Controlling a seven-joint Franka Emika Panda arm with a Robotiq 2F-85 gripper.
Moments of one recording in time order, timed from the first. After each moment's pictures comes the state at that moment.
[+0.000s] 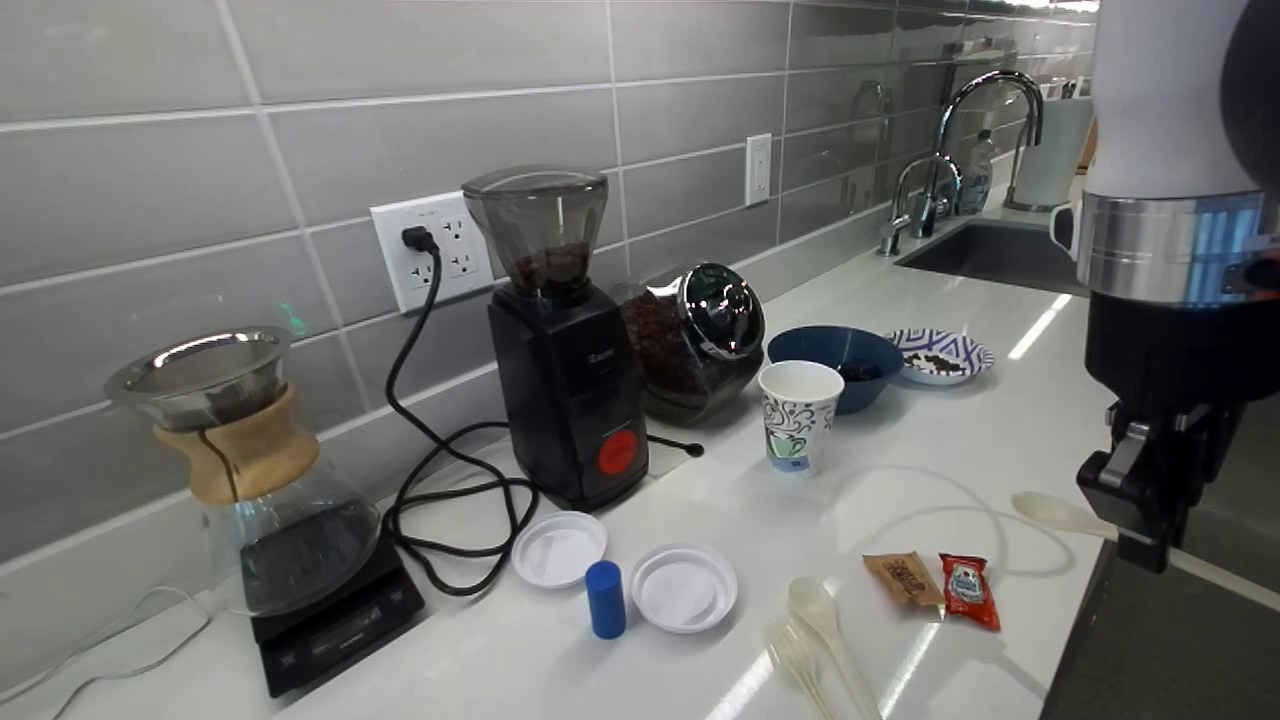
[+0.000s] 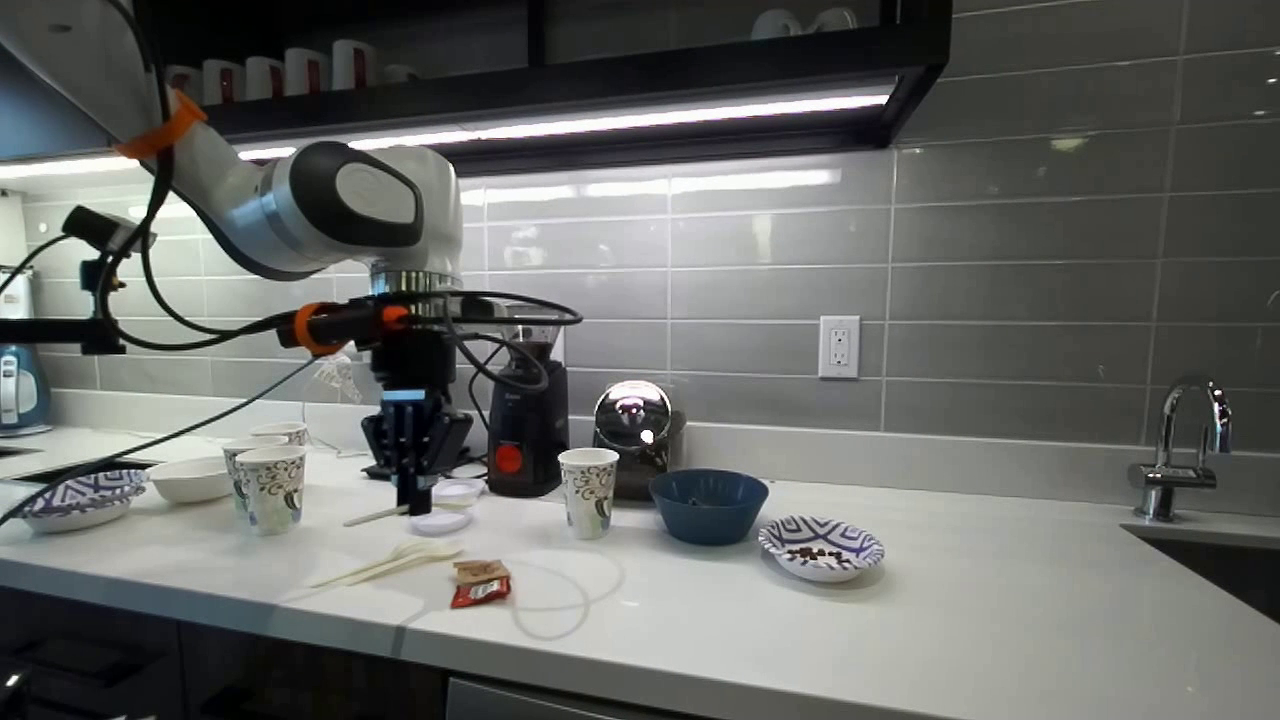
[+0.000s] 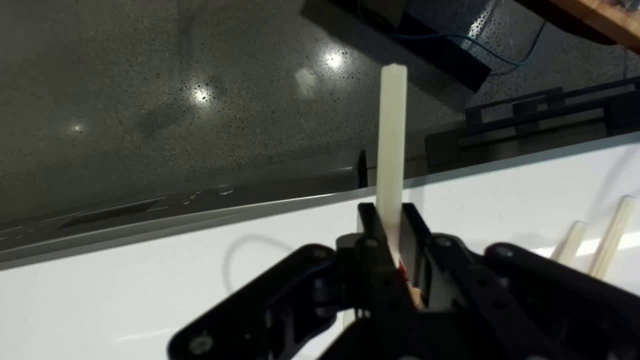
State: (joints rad) arm 0.23 -0.41 0.22 -2.64 -0.08 2.10 -0.05
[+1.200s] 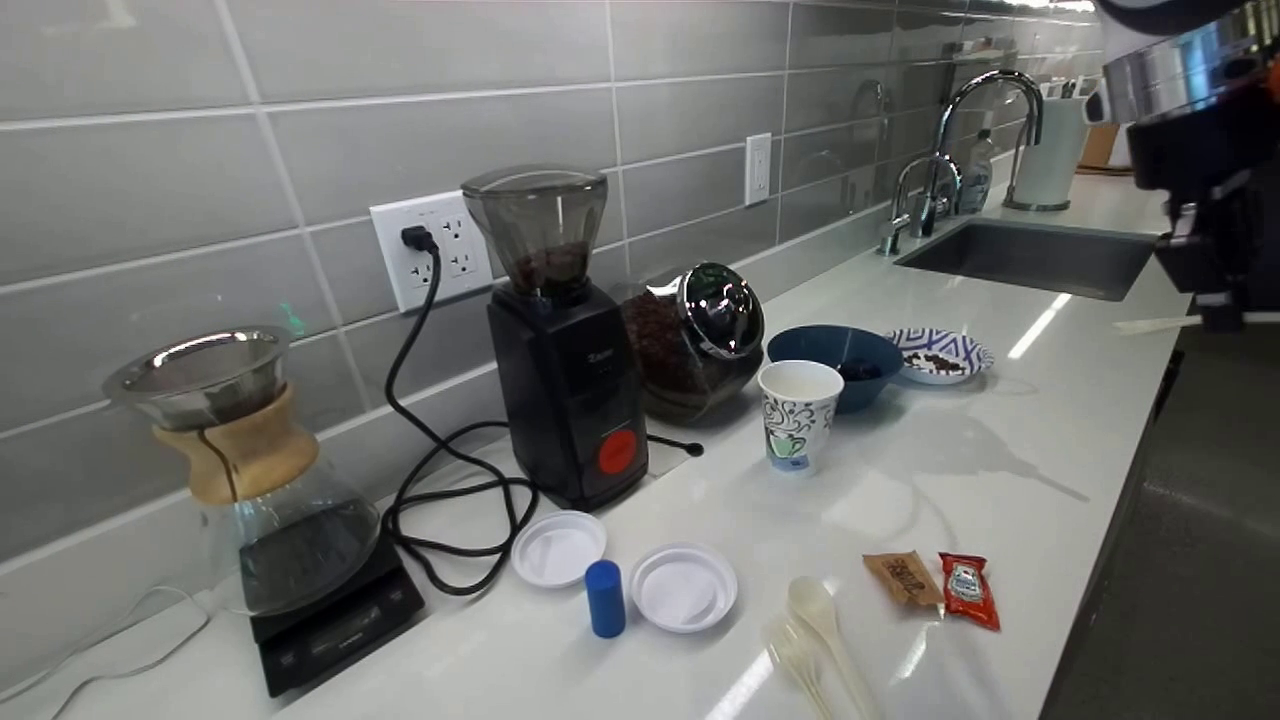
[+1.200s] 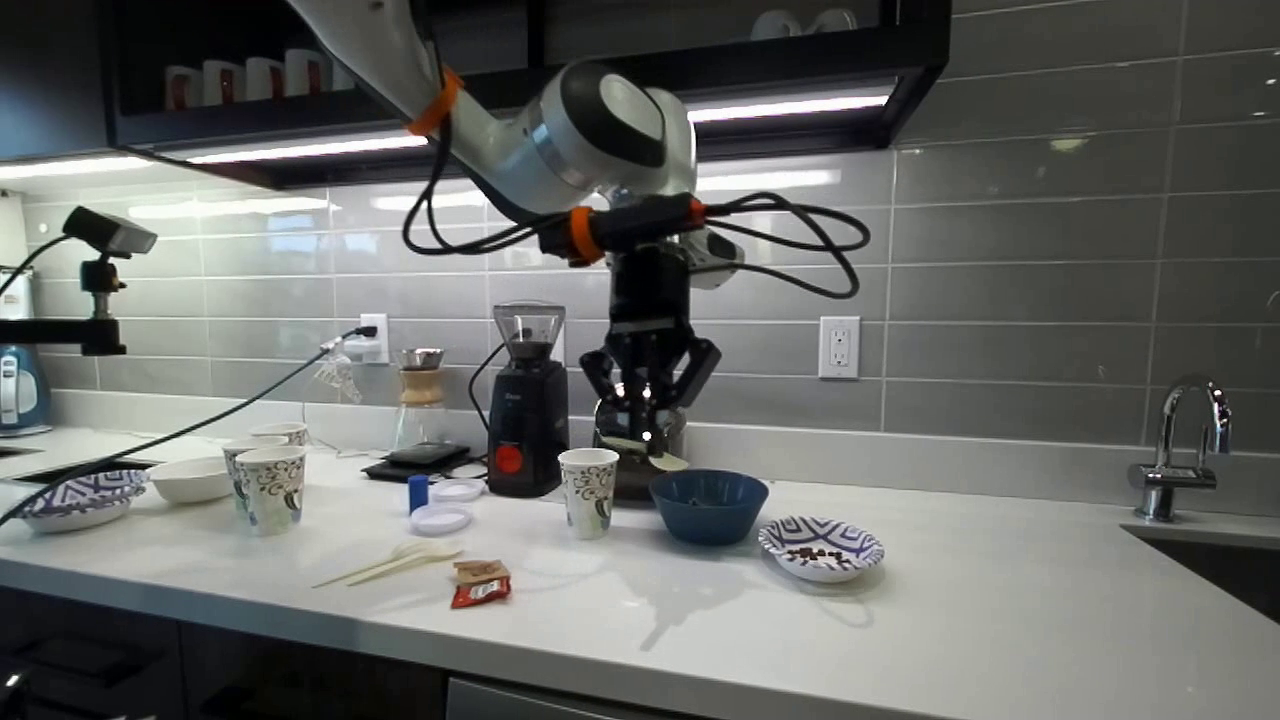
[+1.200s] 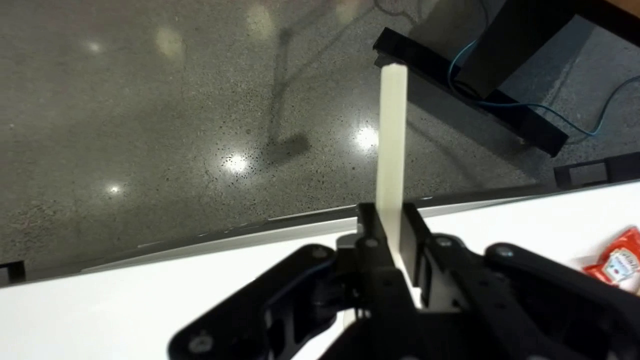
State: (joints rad) arm 0.05 0.03 0.03 -1.99 -0.33 1.74 -0.37
